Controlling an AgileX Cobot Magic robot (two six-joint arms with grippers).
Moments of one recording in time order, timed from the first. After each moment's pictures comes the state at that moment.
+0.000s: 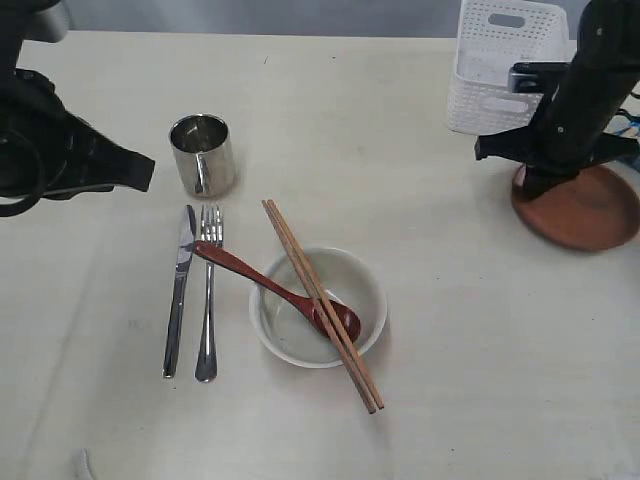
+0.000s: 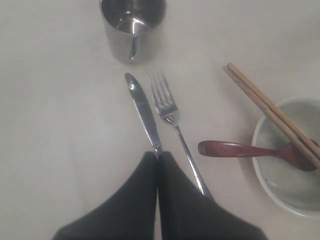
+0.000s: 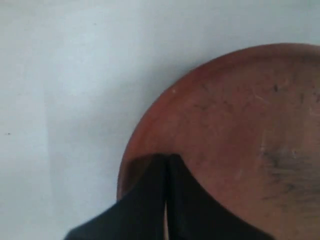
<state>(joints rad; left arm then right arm) -0.57 1.15 -0.80 0.07 0.73 -0.32 0.11 2.05 -1.25 -0.04 0.76 0.13</state>
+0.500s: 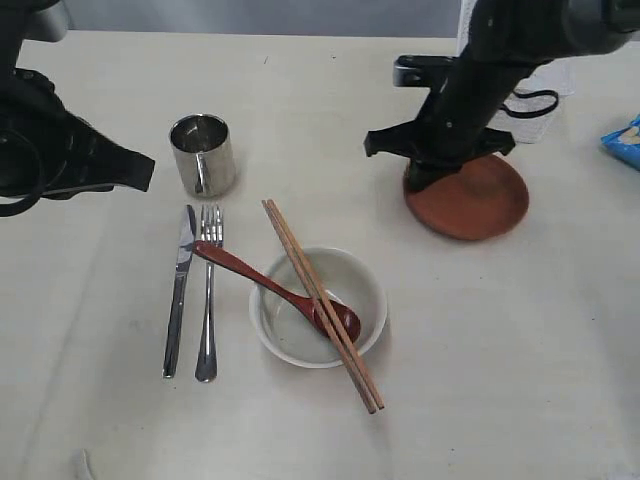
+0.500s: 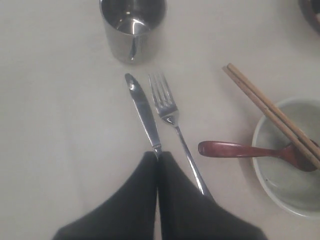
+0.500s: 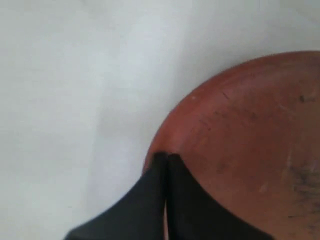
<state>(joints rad) -0.57 1.15 -0.80 0.07 0.73 -0.32 0.34 2.09 -1.37 0.20 0.76 0.00</state>
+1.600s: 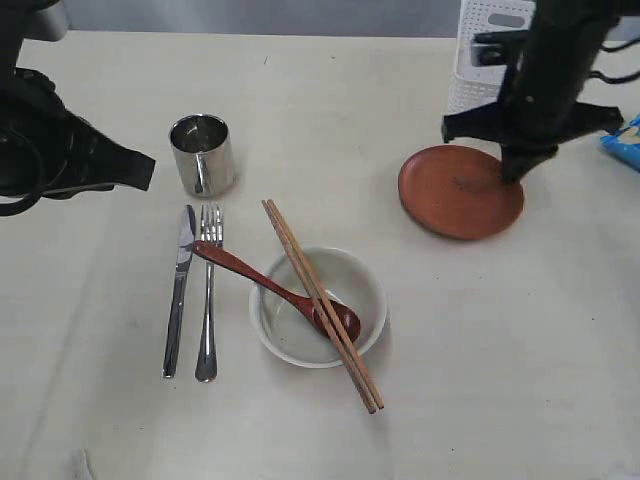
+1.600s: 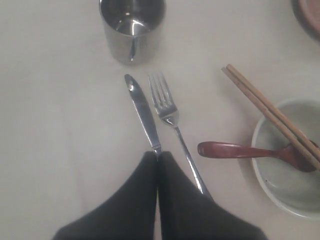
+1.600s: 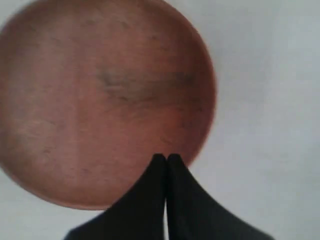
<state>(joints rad) -0.57 1.15 -0.80 0.07 0.73 -0.32 0.26 1.93 -1.31 -0.12 0.96 0.27</state>
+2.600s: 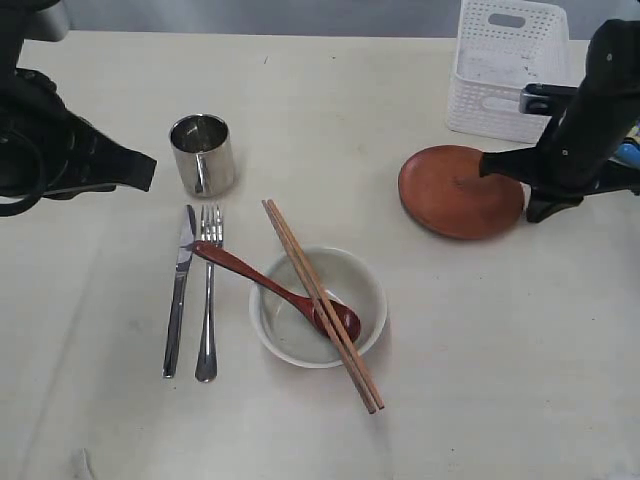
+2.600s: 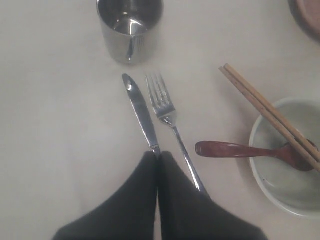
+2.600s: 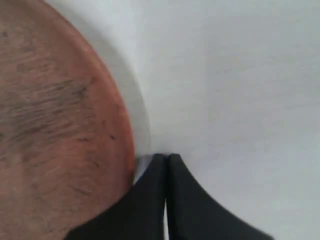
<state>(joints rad) -0.57 1.15 -0.80 0.06 0.73 -0.31 0.10 2.00 -1.13 -0.03 0.70 0.22</state>
